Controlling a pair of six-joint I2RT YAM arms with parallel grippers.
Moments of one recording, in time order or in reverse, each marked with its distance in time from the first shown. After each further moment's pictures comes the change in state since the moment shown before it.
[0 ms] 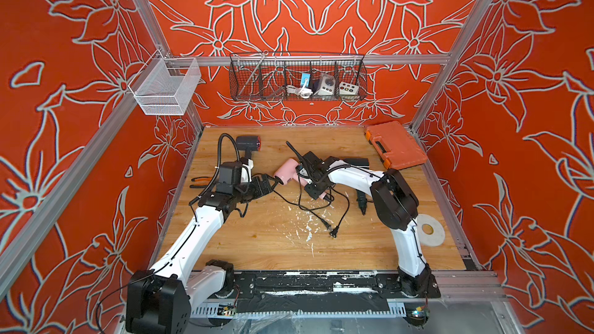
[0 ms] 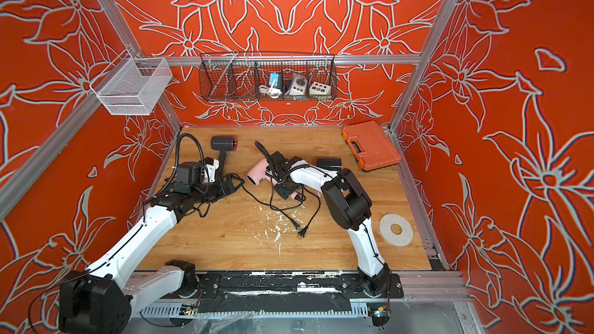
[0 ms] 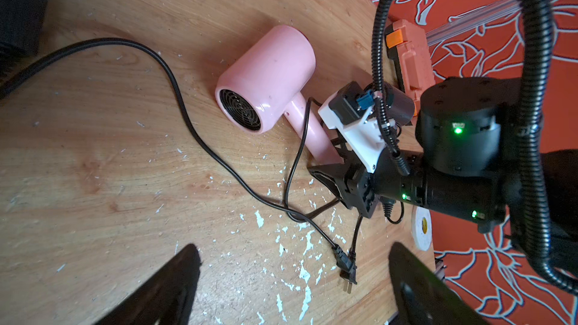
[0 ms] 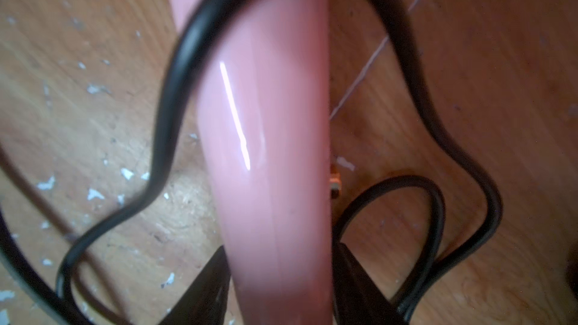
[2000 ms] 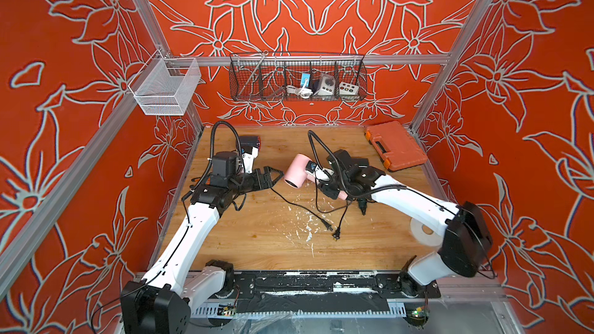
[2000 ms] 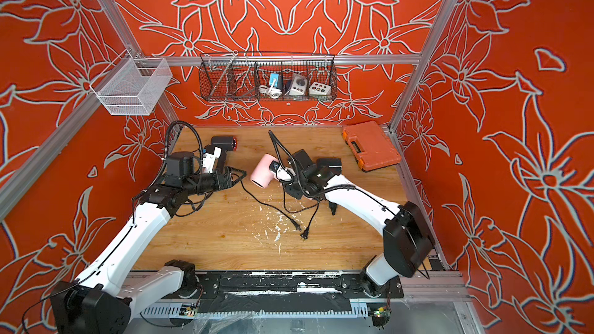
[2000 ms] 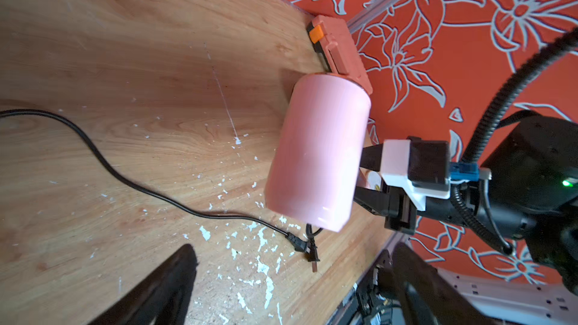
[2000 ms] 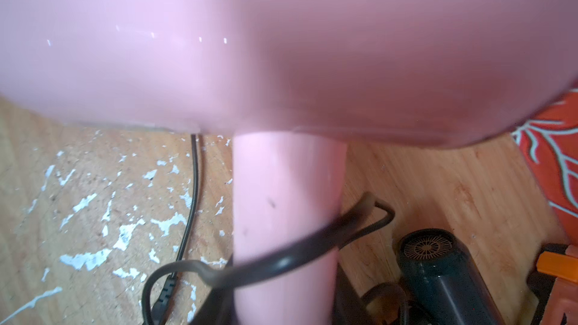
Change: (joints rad) left arm 0.006 -0.018 0.155 -0.059 0.237 0.108; right arm 0.004 -0.644 -0.436 0.248 -0.108 -0.371
